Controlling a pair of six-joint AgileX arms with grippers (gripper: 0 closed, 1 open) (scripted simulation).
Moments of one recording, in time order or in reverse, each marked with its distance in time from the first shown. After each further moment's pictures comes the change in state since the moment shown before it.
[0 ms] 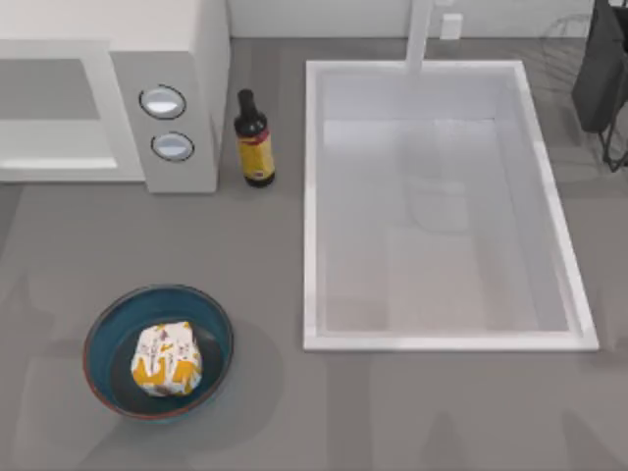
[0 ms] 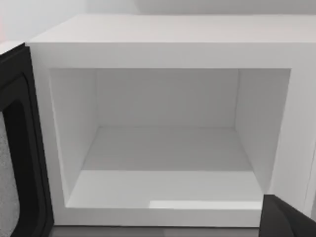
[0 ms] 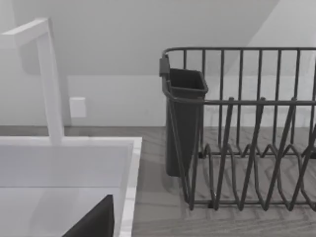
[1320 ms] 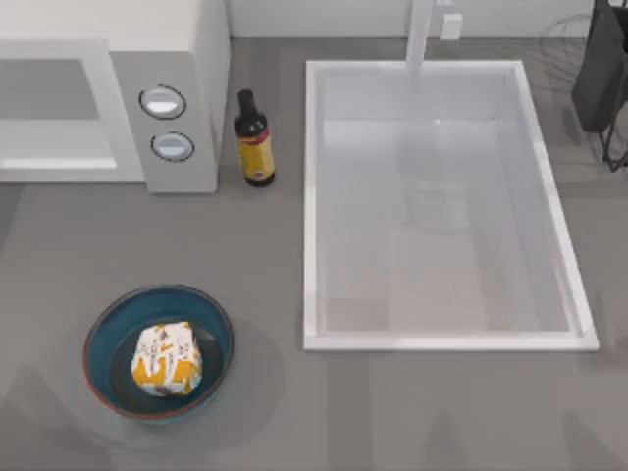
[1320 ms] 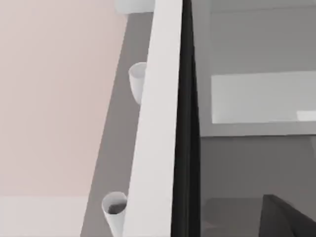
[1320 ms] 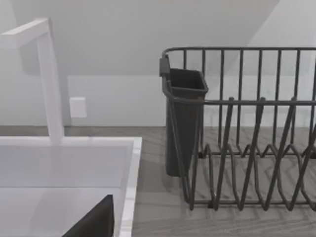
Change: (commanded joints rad) left arm 0.417 0.596 0.710 -0.665 0.227 0.460; right arm 0.000 0.000 0.000 0.000 0.000 0.000
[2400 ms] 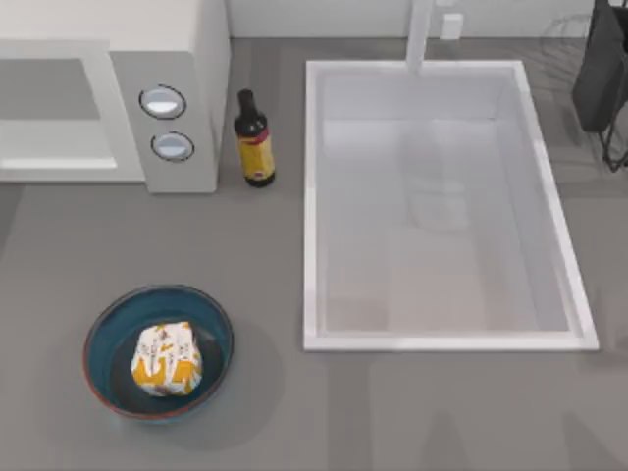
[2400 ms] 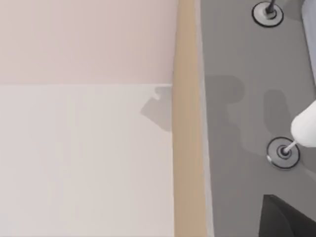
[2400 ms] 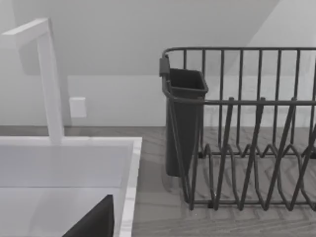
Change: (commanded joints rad) left arm 0.287 0.763 0.718 -0.534 0.099 0.459; right arm 0.000 0.000 0.000 0.000 0.000 0.000
